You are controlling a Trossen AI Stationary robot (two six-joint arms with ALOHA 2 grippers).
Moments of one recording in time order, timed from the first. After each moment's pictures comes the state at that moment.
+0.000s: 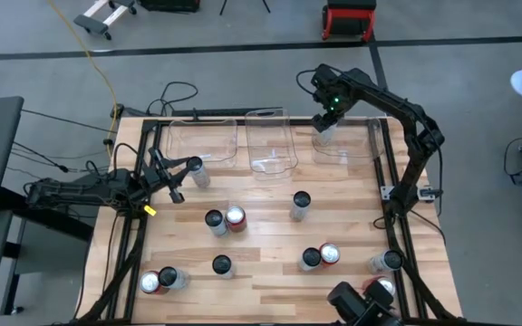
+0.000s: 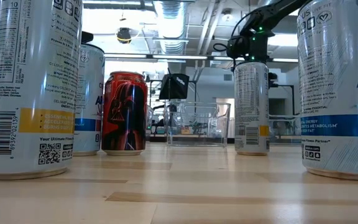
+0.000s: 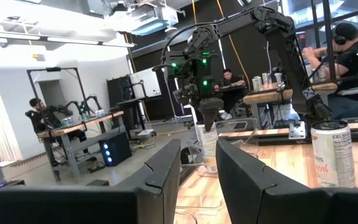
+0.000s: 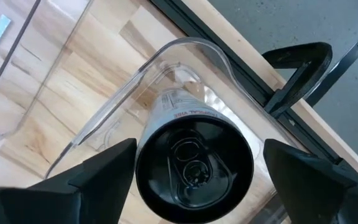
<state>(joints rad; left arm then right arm) 0.00 0.21 0.08 0.43 -0.48 0.37 -0.83 1.79 1.62 -1.20 0.13 0.01</state>
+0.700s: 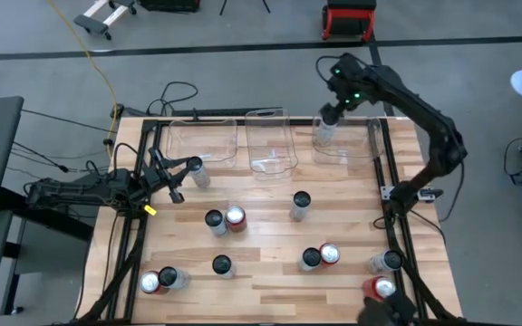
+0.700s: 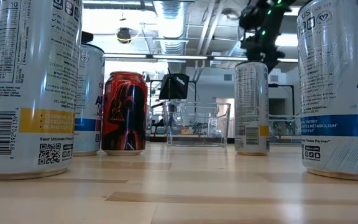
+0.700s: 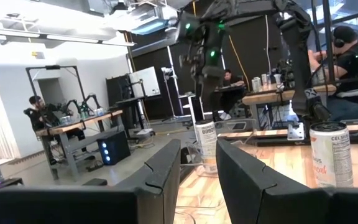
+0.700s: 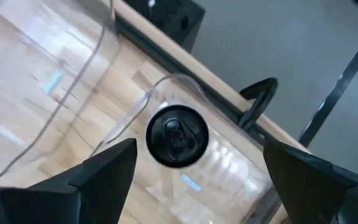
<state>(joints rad) 0.00 0.21 0.08 0.43 -0.48 0.35 -0.83 1.54 1.62 -1.17 0.13 0.03</state>
